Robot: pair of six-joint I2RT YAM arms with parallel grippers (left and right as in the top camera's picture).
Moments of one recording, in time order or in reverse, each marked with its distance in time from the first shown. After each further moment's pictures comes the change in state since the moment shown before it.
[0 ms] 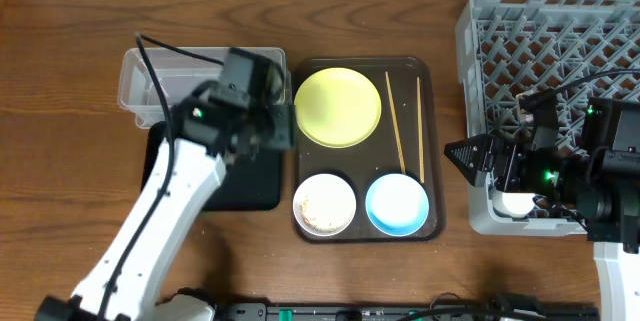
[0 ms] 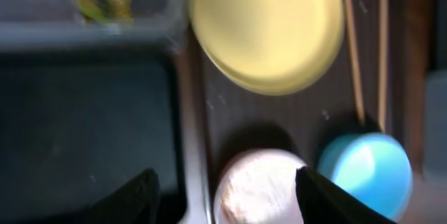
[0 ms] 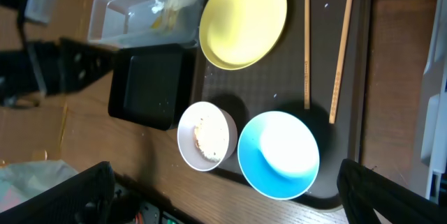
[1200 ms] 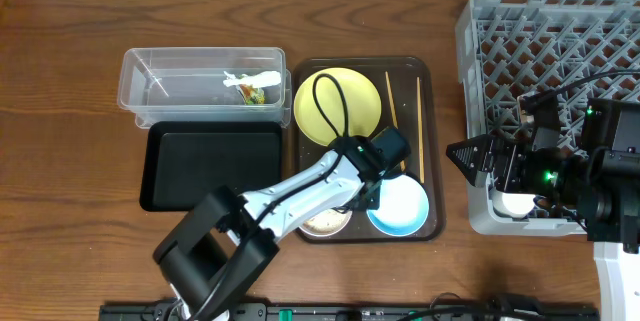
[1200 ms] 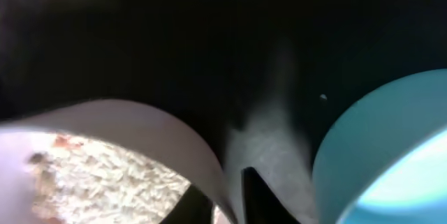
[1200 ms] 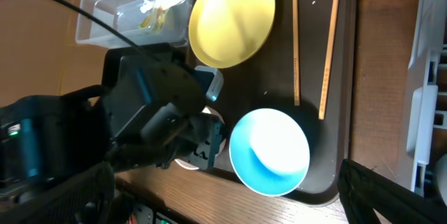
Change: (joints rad) left arm -0.511 0.460 -0.043 0.117 -0.145 -0.419; right arm 0.000 0.000 0.000 -0.010 0.036 0.001
